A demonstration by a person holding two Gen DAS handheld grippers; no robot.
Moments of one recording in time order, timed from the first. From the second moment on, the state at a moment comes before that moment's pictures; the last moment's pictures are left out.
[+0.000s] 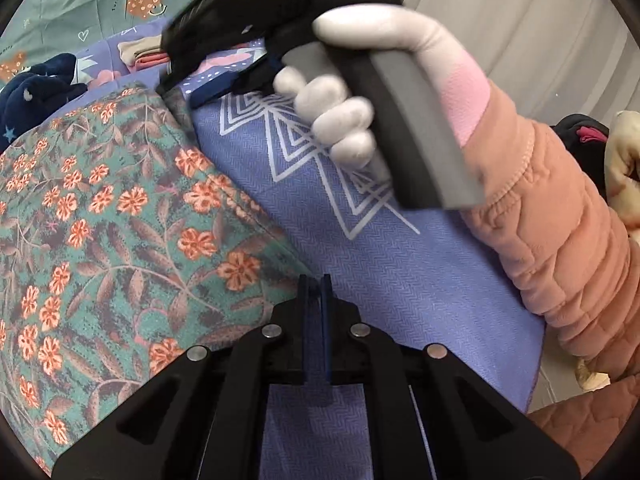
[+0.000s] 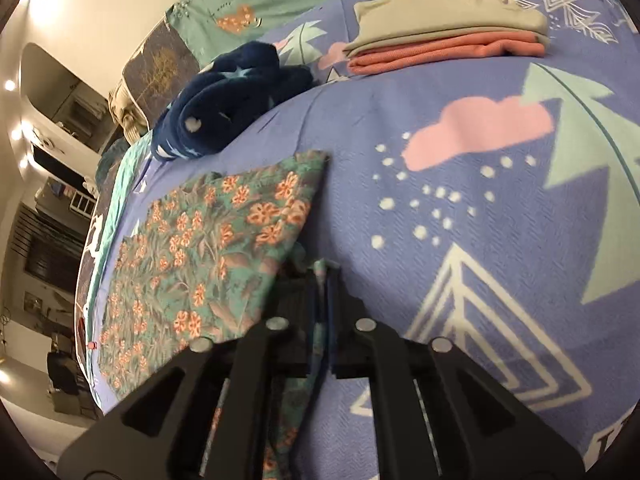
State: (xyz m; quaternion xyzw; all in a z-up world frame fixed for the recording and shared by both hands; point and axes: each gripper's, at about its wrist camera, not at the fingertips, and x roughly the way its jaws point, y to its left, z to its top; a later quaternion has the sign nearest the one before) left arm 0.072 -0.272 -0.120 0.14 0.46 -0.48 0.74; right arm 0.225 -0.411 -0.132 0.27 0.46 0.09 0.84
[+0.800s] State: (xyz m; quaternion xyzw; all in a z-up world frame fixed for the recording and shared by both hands) left arm 0.015 -0.263 -0.106 0.21 0.40 -0.53 0.72; right arm 0.232 -0.398 -0.125 0.20 0.45 0.04 0.87
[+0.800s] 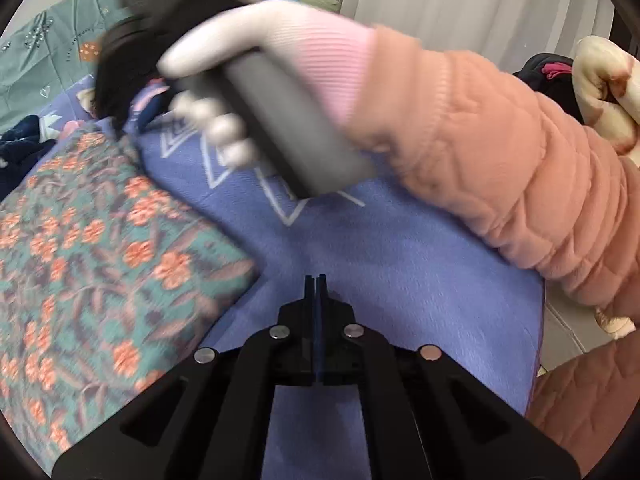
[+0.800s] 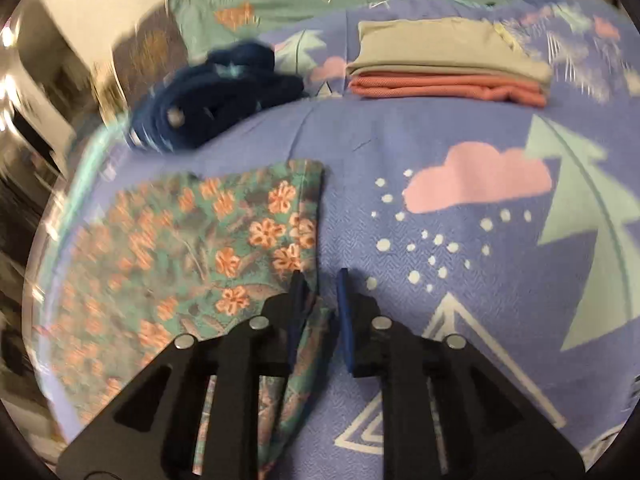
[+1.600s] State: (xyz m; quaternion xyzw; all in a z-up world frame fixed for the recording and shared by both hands) left arm 0.071 0.151 -0.062 0.00 0.39 -0.11 0.91; right arm 0.080 -0.239 -0.060 -0.07 0.39 0.12 0.91
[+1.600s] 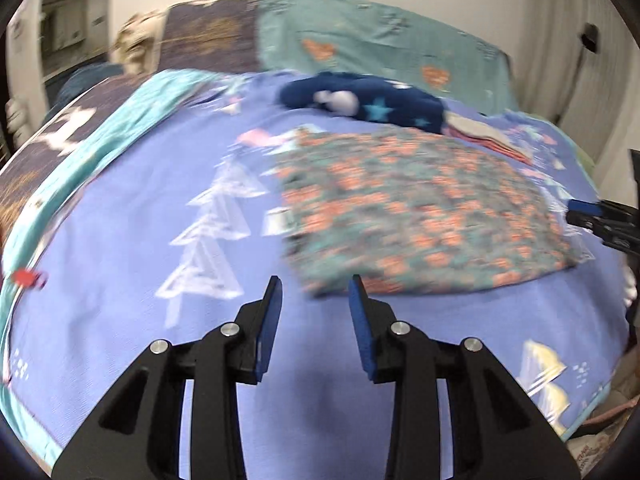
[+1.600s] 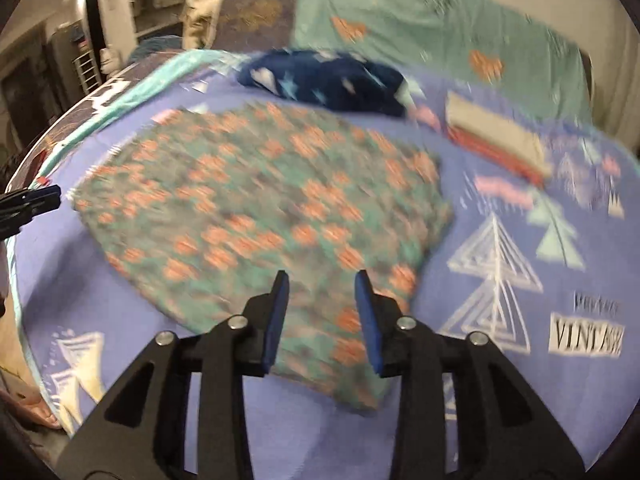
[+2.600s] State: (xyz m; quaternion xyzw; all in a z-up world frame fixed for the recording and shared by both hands) left arm 0.120 0.240 -0.122 -0.27 0.40 -0.16 0.86; right arm 0.103 0.107 -0.141 -0.43 0.26 0.15 0.85
